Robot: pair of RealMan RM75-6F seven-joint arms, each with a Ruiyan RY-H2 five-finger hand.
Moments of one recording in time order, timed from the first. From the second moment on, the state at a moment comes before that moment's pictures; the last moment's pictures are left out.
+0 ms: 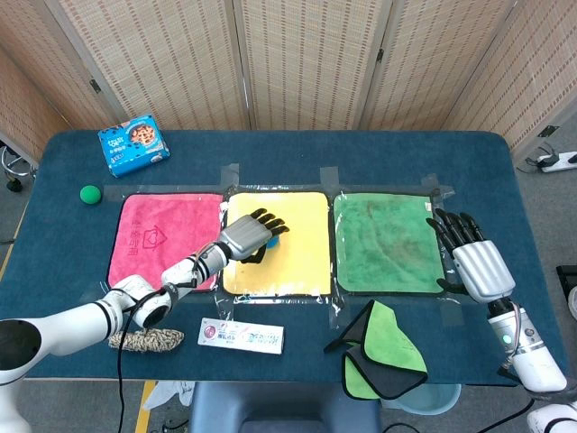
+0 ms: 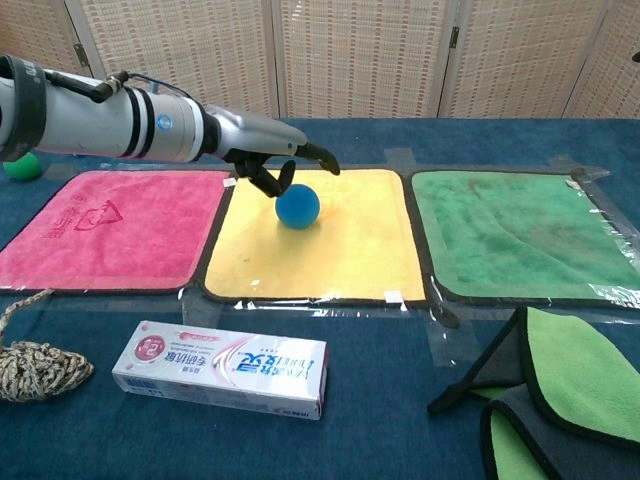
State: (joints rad) left arm -1.18 -1.53 -0.19 -1.16 1.30 0.42 0.03; right arm 0.40 -1.12 0.06 -1.56 -1.47 1.27 0.01
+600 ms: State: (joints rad) left arm -1.24 -1.63 -0.15 -1.08 1.19 0.39 0.12; right arm 0.38 -1.15 0.06 -1.53 -1.48 1.26 0.03
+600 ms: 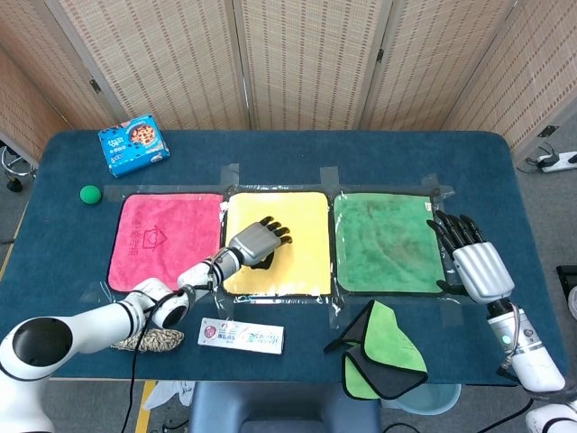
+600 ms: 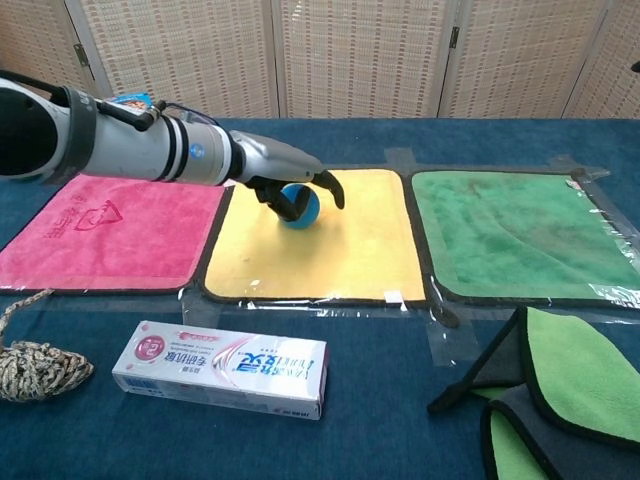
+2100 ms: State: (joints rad) left arm -1.23 -1.46 -0.02 -1.24 1.04 0.48 0.34; right arm 0.35 -1.16 0.08 -1.50 -1.50 1.28 0.08
